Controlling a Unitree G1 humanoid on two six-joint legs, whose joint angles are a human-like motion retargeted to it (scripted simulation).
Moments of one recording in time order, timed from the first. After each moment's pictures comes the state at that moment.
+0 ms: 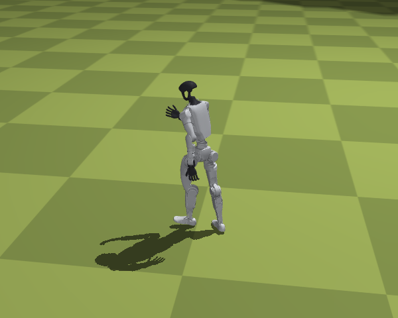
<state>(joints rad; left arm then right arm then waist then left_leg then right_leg) 0.25 0.29 -0.11 1.13 -0.42 0.08 -0.16 -0.31 -0.33 0.45 -0.44 0.75 -0.13 0.11 0.25 -0.09 0.29 -0.08 -0.06 0.79 -0.09 -0.17 -0.11 0.22 -0.11 -0.41 -0.01 -0.14 0.22</state>
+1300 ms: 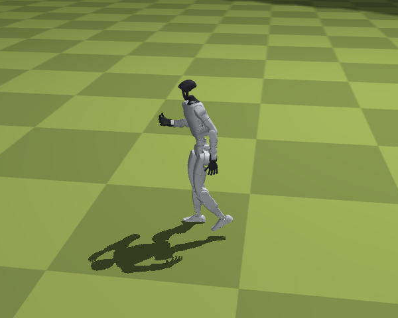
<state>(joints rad) 0.23 0.38 -0.30 0.96 -0.19 0.04 -0.25 -0.08 -0.39 0.31 -0.49 0.74 -0.15 0.12 0.08 -0.16 0.22 -0.14 -0.19 -0.01 0.73 -0.19 0.03 -0.02 -0.30 -0.25 -0.02 -0.02 0.24</state>
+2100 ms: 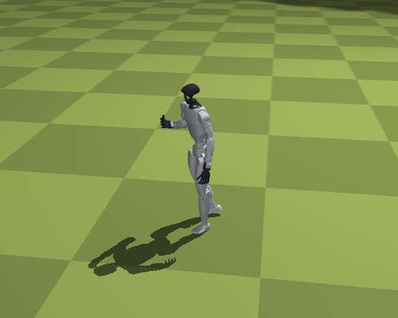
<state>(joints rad) -0.07 0.43 -0.23 1.10 -0.23 0.06 -0.15 -0.13 -0.28 0.32 -0.50 0.68 -0.13 0.12 0.19 -0.11 0.18 -0.02 0.01 0.50 -0.01 -0.24 -0.07 0.16 -0.18 -0.33 0.17 -0.12 0.14</state>
